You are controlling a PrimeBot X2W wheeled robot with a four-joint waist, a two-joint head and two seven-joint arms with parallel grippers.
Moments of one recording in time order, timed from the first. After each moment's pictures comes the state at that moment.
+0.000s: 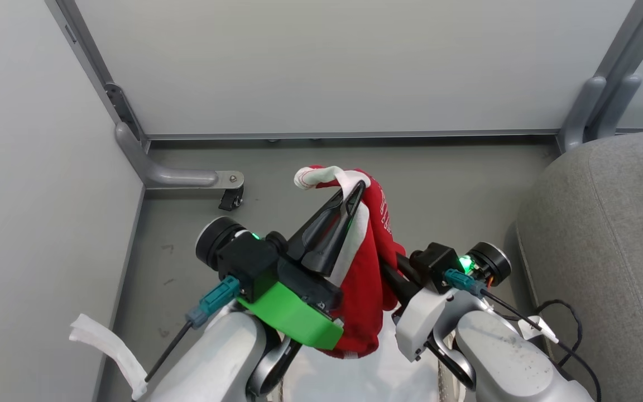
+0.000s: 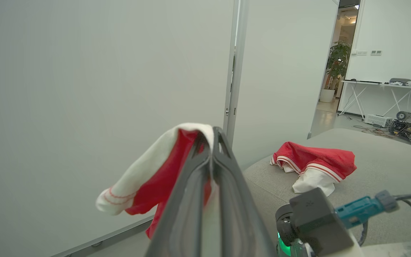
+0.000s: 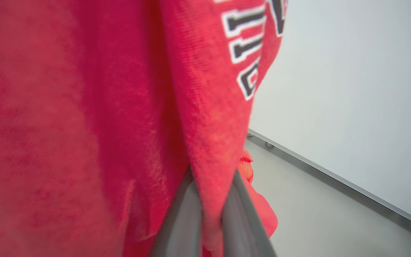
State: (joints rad) left arm -0.42 0.14 -0.70 0.09 -0.48 -0.13 -0.26; right arm -0.48 -0.07 0.59 0.60 0.22 0.13 -0.26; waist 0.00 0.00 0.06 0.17
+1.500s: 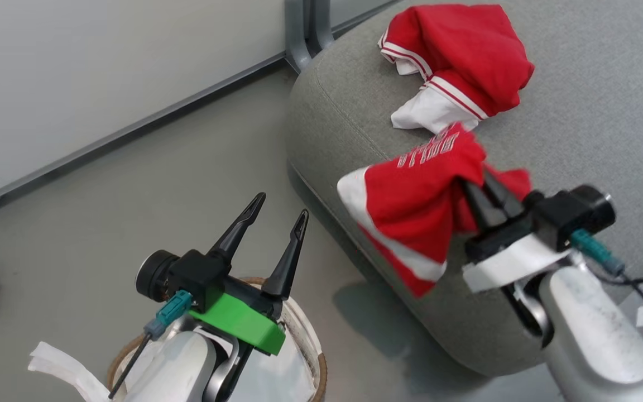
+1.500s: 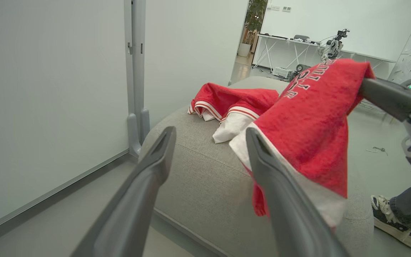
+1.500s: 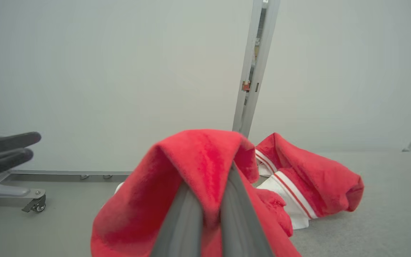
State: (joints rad) left arm -0.31 0.19 -0.55 0.19 -0.41 -0.13 -0.26; right arm -0.36 -0.15 0.28 0.14 0.19 0.13 -0.26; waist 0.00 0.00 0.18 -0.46
